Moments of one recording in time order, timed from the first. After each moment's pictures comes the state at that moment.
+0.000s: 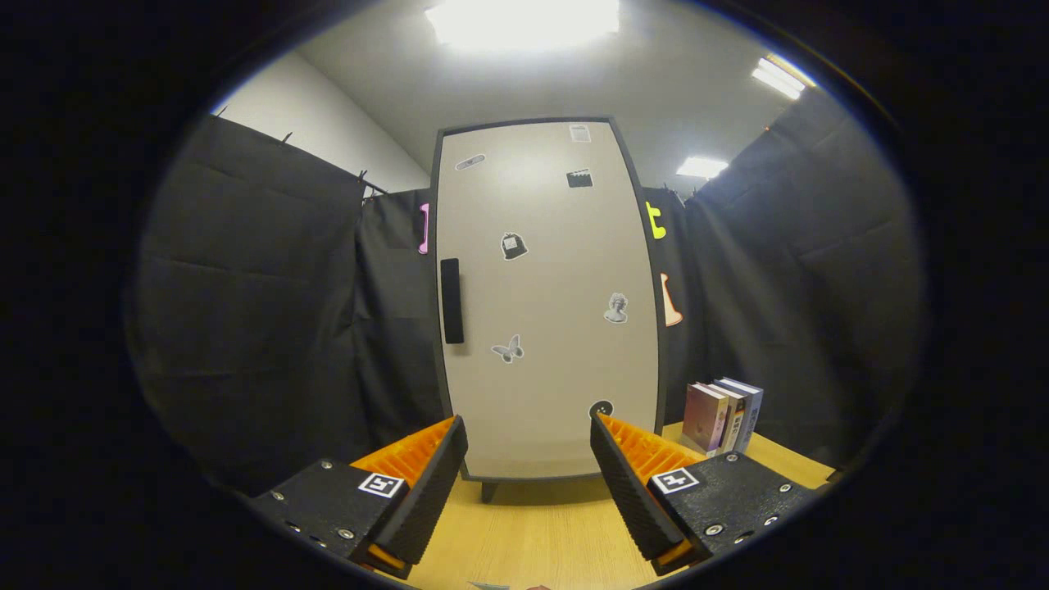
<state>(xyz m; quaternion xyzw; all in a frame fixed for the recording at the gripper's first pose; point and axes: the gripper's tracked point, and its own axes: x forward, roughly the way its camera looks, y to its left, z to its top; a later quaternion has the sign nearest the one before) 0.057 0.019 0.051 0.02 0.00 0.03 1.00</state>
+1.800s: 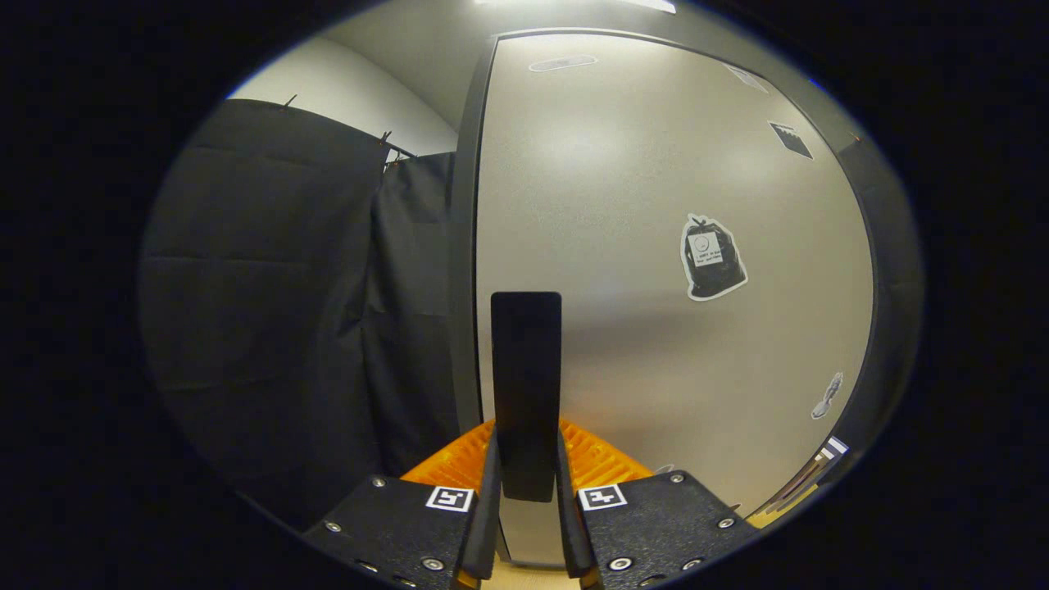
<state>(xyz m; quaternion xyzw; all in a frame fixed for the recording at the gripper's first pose) 0.306 0.147 0.106 -0.02 0.05 0.09 0.99</state>
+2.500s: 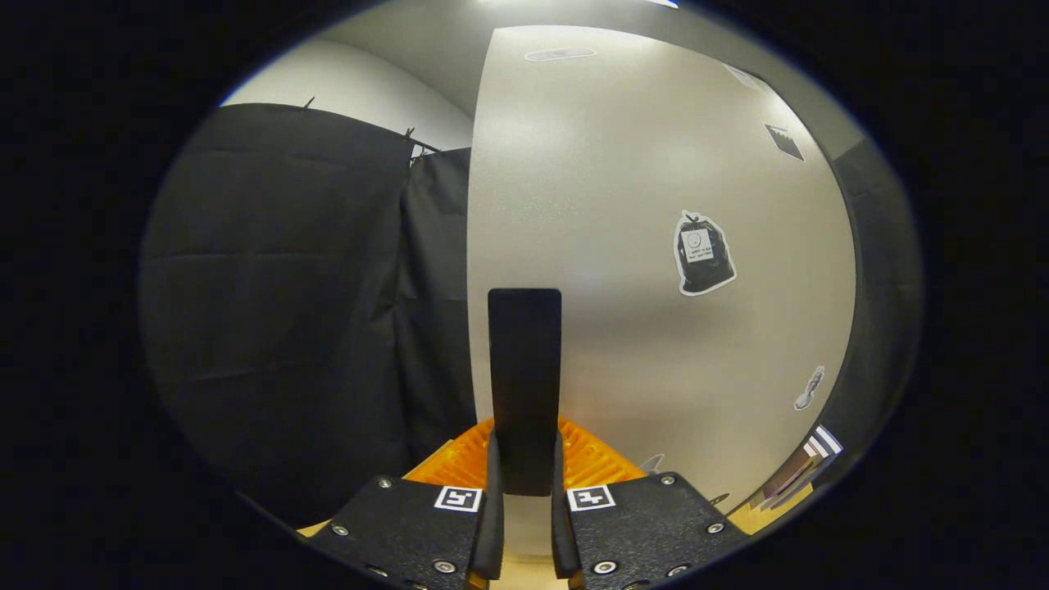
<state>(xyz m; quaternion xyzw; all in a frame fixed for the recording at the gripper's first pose) 0.265 0.145 0.112 -0.03 0.07 0.15 0.99</state>
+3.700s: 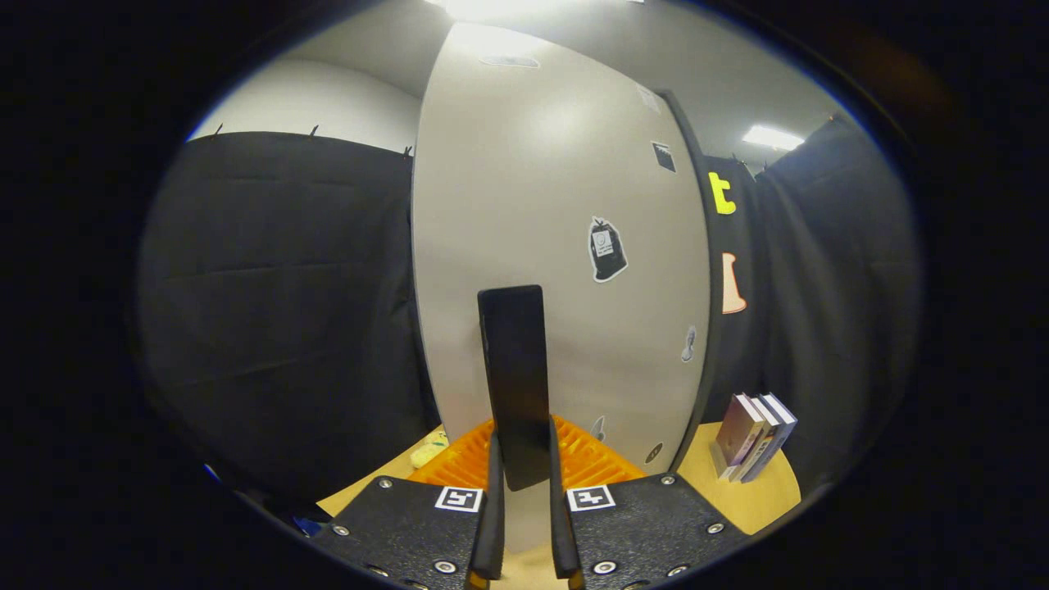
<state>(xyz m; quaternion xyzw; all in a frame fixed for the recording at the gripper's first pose) 0.138 0.058 0.137 0.01 0.09 0.15 0.98</state>
